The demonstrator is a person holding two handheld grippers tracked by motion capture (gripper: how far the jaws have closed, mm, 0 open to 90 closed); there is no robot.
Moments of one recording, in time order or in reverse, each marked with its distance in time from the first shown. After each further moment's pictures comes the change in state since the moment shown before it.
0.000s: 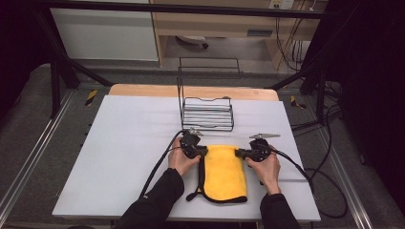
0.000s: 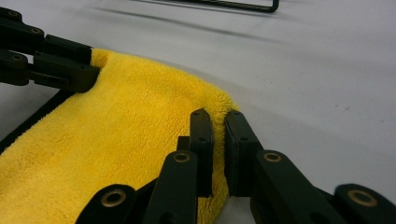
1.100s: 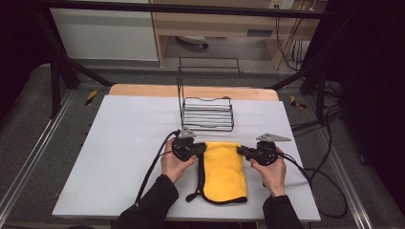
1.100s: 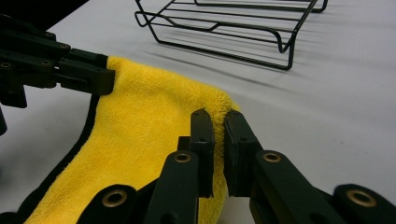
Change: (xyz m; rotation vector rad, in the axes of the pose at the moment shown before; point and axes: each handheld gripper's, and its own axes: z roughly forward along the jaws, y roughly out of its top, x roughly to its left) left arm -0.013 -0.007 -0.041 -0.204 -0.027 0.038; right arm 0.020 0.002 -0.041 -0.165 0.056 -0.067
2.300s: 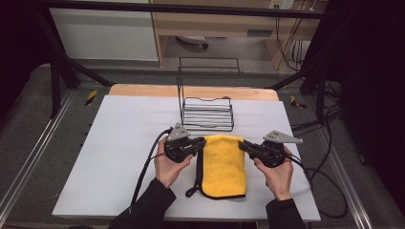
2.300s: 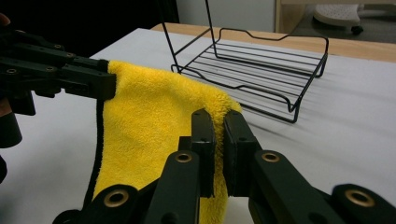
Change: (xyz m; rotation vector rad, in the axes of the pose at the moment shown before) left arm -0.024 0.019 -0.051 -0.172 -0.006 0.055; right arm 0.031 0.023 -0.041 -0.140 0.011 -0.084
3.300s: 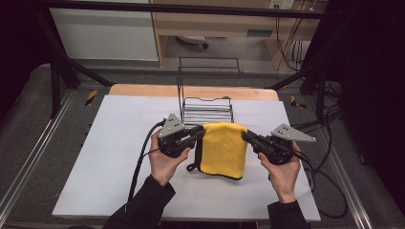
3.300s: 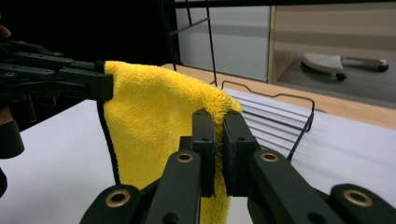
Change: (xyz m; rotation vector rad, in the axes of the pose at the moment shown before) left arm -0.013 0.039 -0.034 -0.140 0.023 0.061; right arm 0.021 0.035 -0.028 -0.143 -0.016 -0.069
